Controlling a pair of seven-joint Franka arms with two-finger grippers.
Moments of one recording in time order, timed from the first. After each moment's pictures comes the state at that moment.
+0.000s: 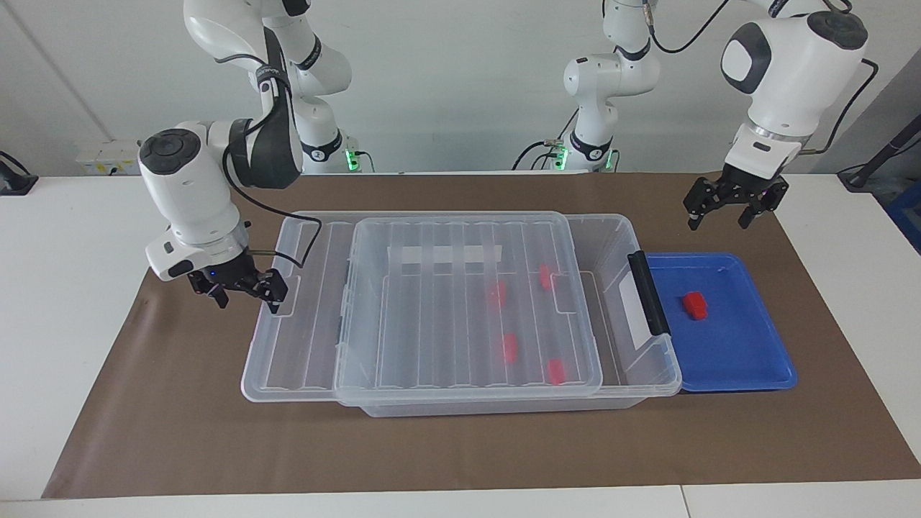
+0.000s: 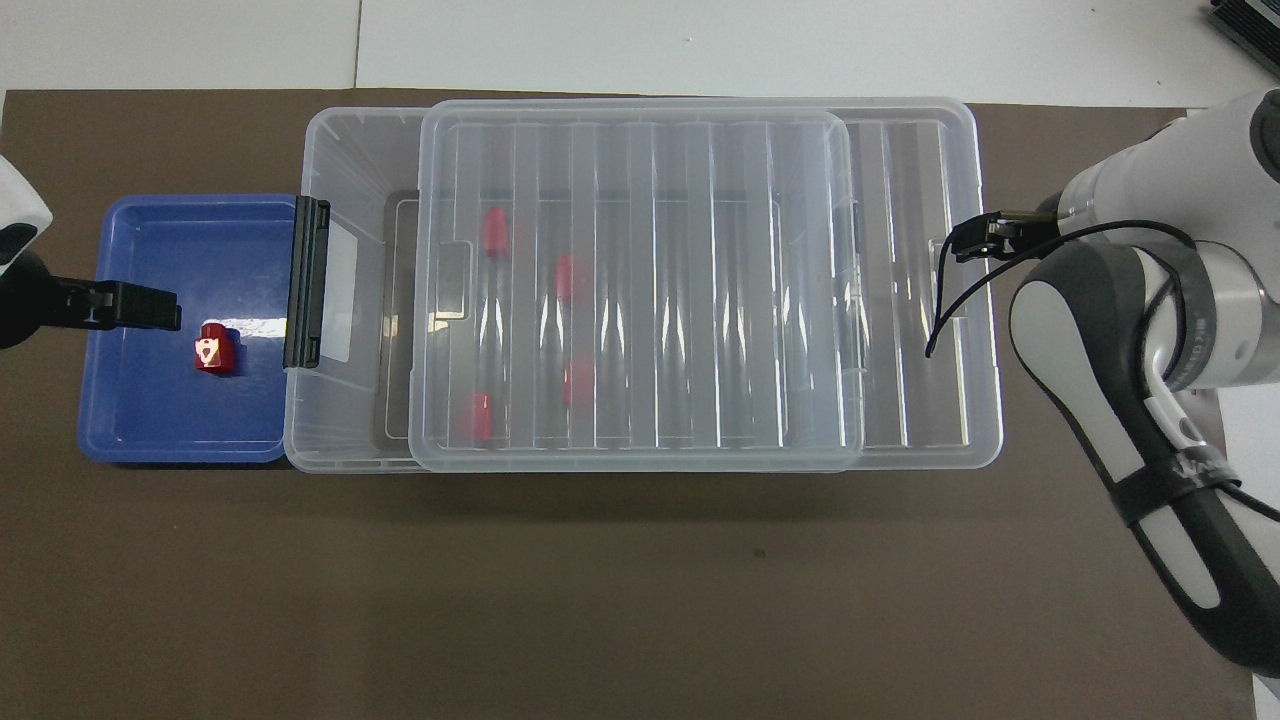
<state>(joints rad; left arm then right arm) 0.05 -0.07 -0.04 -1.89 0.01 1.95 0.05 0.08 0.24 -0.08 -1.71 -0.07 2.04 0.16</state>
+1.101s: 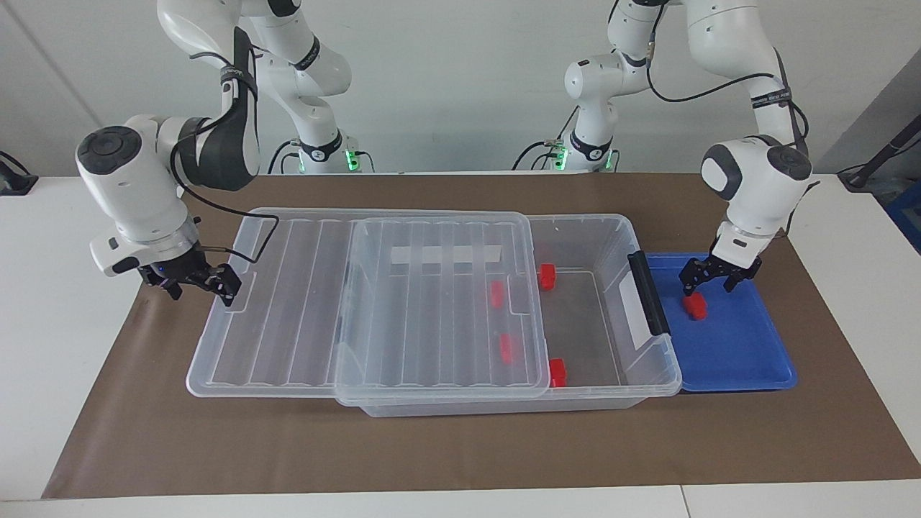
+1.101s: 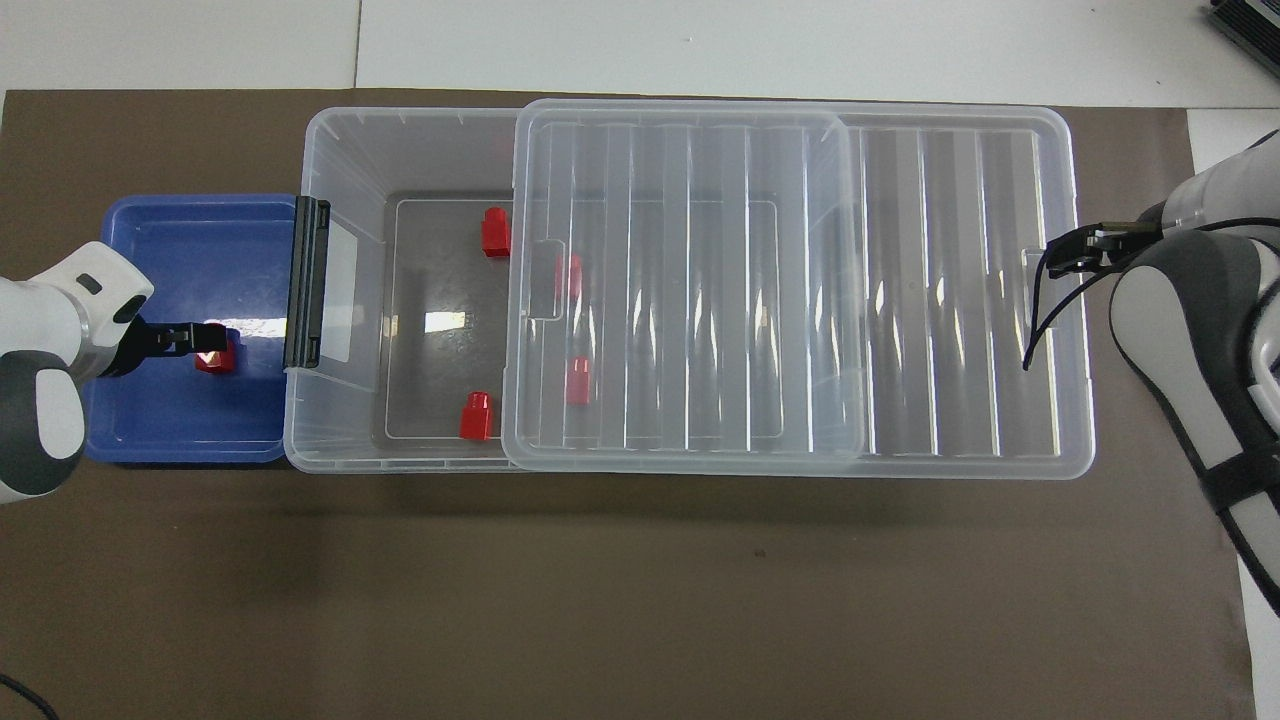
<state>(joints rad) 0.15 0.16 -0.04 -2.14 0.01 2.44 0.10 -0.02 0.24 -0.09 -1.70 -0.10 1.99 0.07</state>
